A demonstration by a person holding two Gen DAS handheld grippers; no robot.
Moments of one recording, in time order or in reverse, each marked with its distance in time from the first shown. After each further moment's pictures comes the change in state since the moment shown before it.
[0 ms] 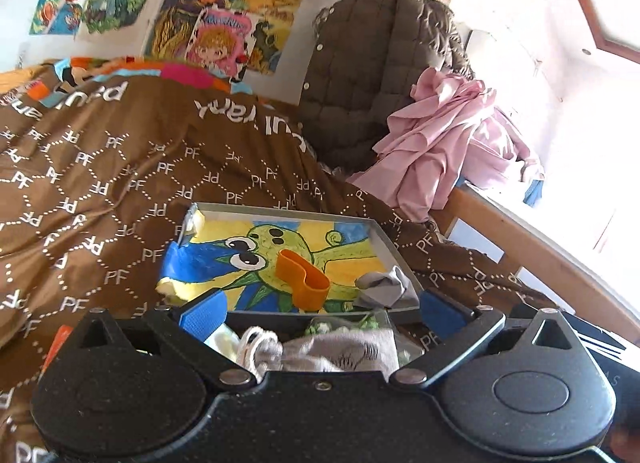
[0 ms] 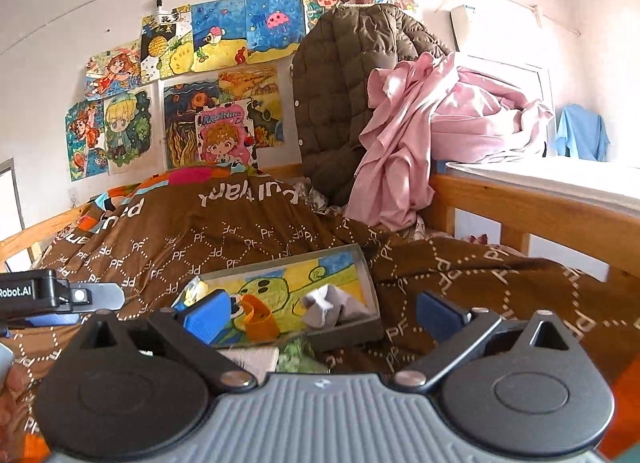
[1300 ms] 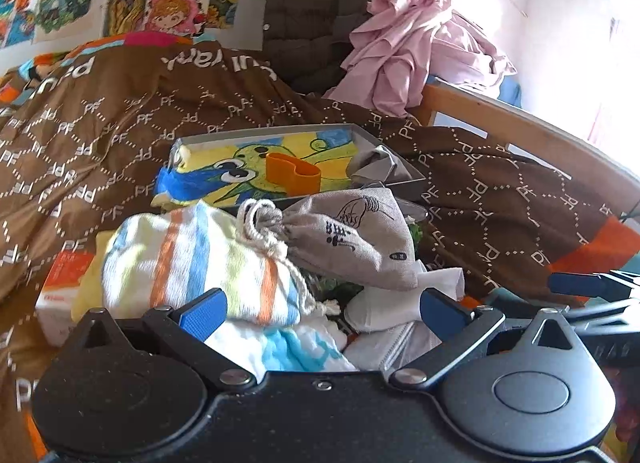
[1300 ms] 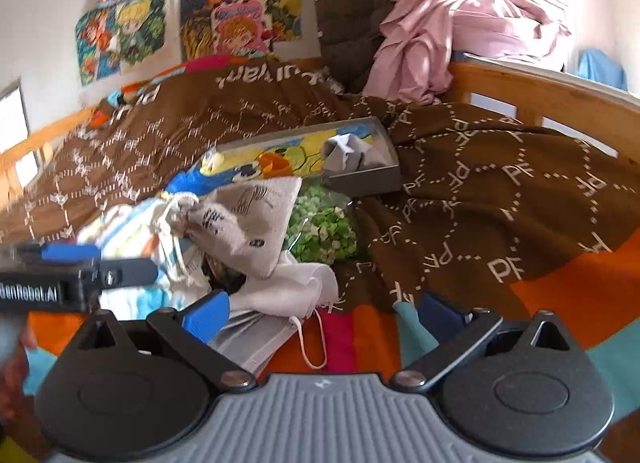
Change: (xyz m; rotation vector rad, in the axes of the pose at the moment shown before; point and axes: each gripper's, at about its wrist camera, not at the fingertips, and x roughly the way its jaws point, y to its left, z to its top) left arm -0.001 0.006 -0.083 0.202 0.161 -0.032; right arm -0.015 0.019 -0.079 -0.070 0.310 0.030
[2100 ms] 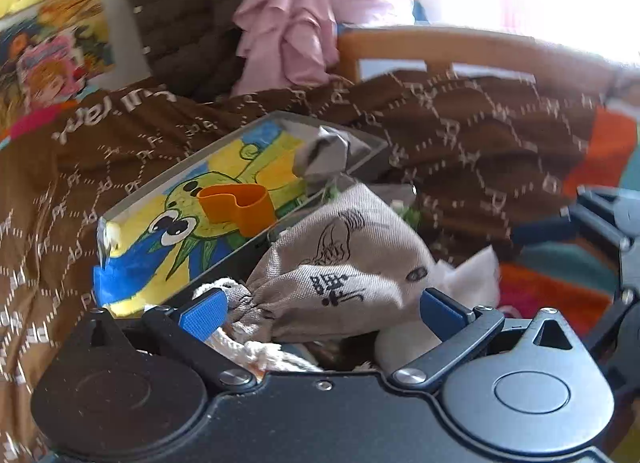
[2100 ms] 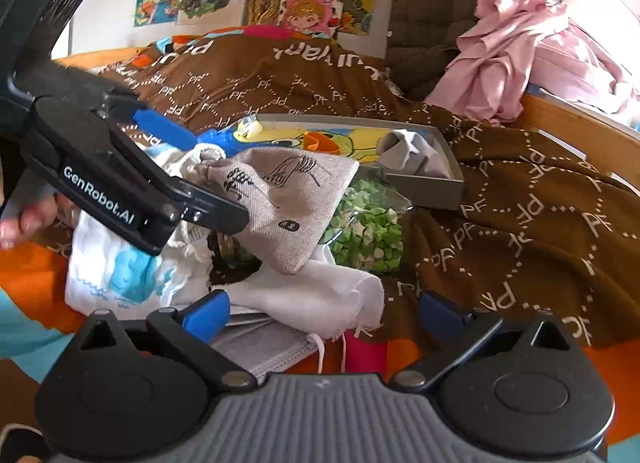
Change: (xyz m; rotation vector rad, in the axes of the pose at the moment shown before) left arm 0.079 -0.005 0.042 0.448 0.092 -0.122; right arm 0.057 0.027 -0.011 -0.252 -0.010 0.039
